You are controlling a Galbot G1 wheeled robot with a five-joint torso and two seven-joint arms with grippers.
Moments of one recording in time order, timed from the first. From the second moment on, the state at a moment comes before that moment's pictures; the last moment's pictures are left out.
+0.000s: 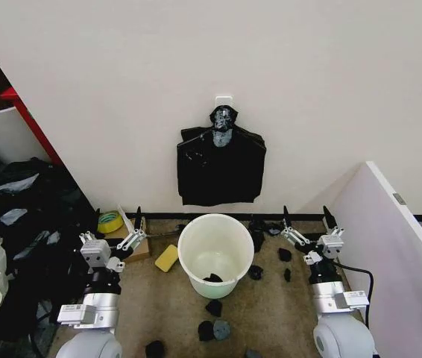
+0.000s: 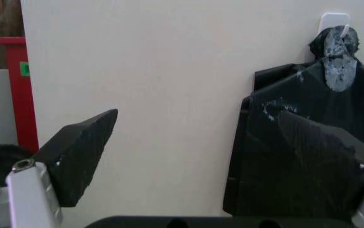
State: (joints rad) left arm 1.65 -1.42 -0.55 -2.21 -0.17 -0.28 -0.06; right arm -1.52 1.34 0.48 2.04 0.19 0.36 0.06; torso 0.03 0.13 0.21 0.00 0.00
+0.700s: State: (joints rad) left arm 1.68 -1.41 -0.58 -2.23 -0.18 -0.31 -0.05; right arm -1.37 1.29 0.35 1.97 0.40 0.29 0.06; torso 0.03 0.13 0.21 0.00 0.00
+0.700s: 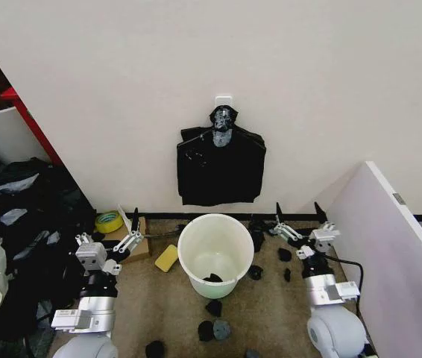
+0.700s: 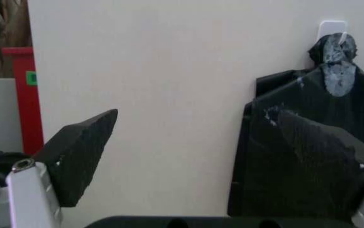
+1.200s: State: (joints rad) left arm 1.70 -1.43 -0.59 -2.24 -0.15 -0.31 -0.08; right arm -1.01 1.37 0.20 1.73 0.89 0.21 -0.01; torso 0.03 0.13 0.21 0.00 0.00
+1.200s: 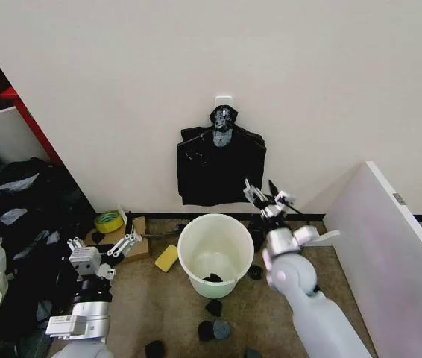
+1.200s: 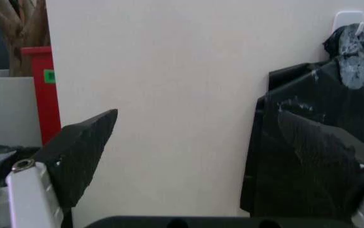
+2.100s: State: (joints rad) left arm 1.70 -1.43 -0.59 -2.21 -0.15 -0.31 -0.09; right arm -0.77 1.57 0.17 1.44 0.68 0.32 -0.20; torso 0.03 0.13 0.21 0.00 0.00
